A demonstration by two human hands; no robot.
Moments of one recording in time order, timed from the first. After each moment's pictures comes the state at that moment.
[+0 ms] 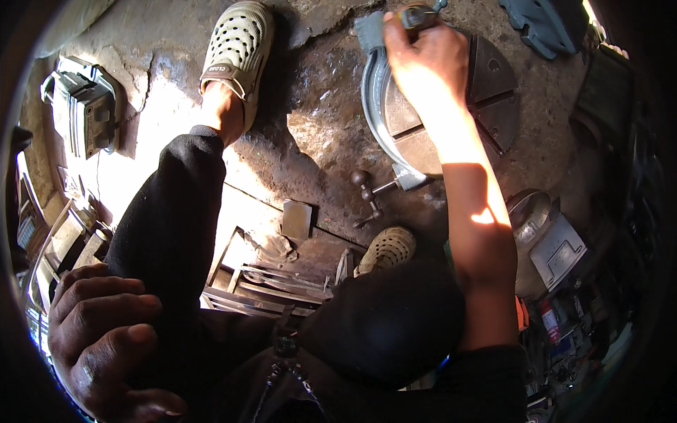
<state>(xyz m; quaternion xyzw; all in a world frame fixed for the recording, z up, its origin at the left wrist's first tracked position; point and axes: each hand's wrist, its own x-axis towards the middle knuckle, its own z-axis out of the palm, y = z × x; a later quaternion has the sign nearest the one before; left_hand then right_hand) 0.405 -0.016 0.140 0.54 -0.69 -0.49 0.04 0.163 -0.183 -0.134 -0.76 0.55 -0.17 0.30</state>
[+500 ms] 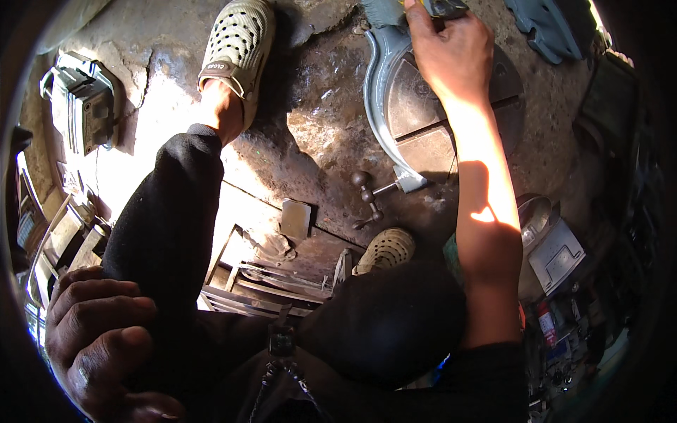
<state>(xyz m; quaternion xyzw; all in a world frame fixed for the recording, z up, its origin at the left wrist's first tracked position) 0.404 -0.020 0.135 0.55 -0.67 -0.49 0.05 0.161 -0.206 -0.140 -0.78 0.55 -0.17 0.26</state>
